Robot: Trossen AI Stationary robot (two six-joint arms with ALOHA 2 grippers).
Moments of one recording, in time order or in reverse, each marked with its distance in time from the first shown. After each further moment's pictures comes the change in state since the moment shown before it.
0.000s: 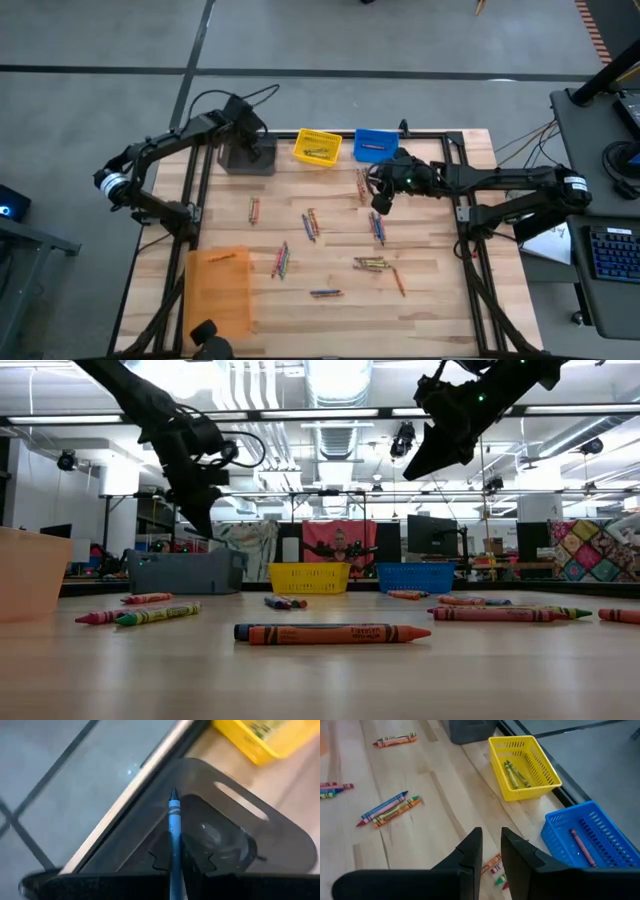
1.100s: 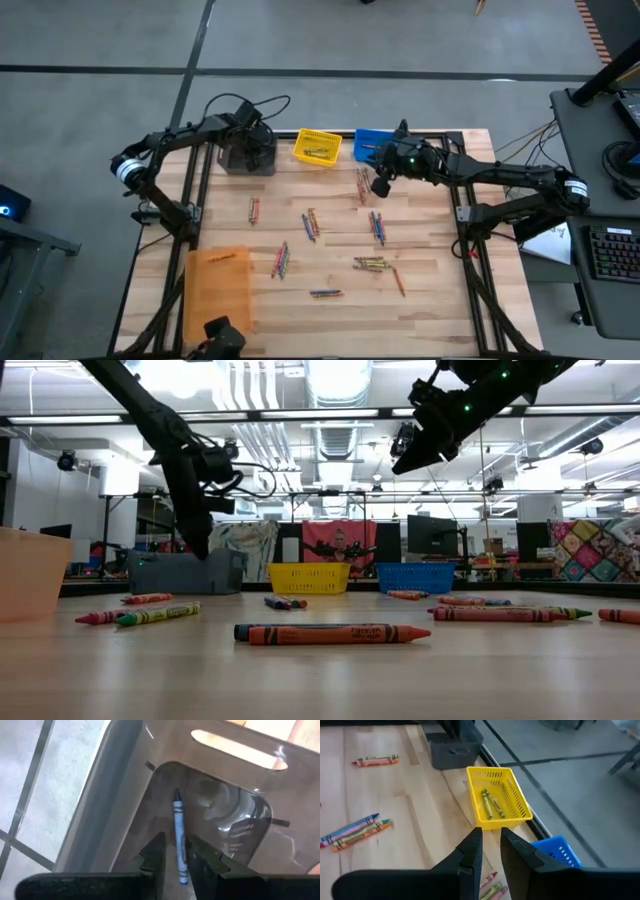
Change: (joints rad) left arm 0.003 0.161 0.008 -0.017 0.022 0.233; right arm -0.165 0.006 0.000 0.157 -0.101 -0.233
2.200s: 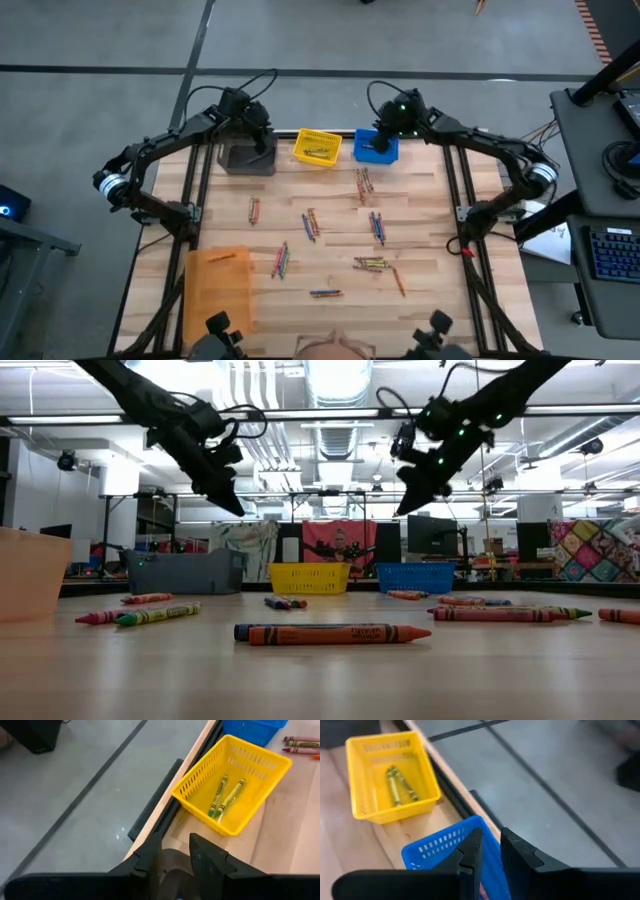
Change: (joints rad) left arm 0.003 -0.175 0.001 0.267 0.191 -0.152; right arm -0.466 0.325 0.215 -0.032 -0.230 -0.112
